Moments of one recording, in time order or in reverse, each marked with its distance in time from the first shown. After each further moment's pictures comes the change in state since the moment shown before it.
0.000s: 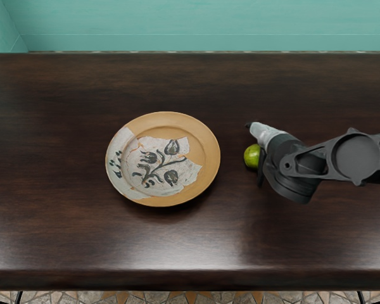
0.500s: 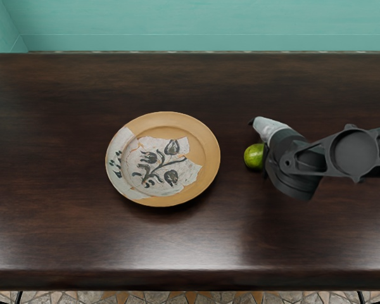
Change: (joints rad) left arm 0.000 0.000 0.000 0.000 0.000 0.000 0.000; right arm 0.060 0.021 -0.069 -0.007 0.010 -0.003 0.000
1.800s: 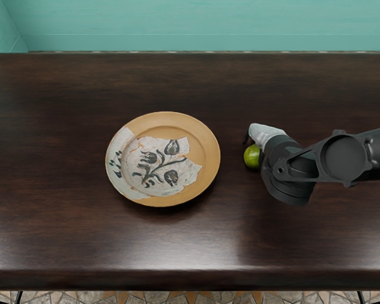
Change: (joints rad) left arm 0.000 0.000 0.000 0.000 0.000 0.000 0.000; right arm 0.008 0.051 -0.043 -0.001 0.016 0.000 0.000
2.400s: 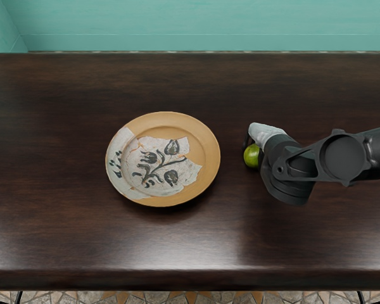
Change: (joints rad) left arm 0.000 0.000 0.000 0.000 0.000 0.000 0.000; right arm 0.001 0.004 0.000 -0.006 0.005 -0.001 0.000
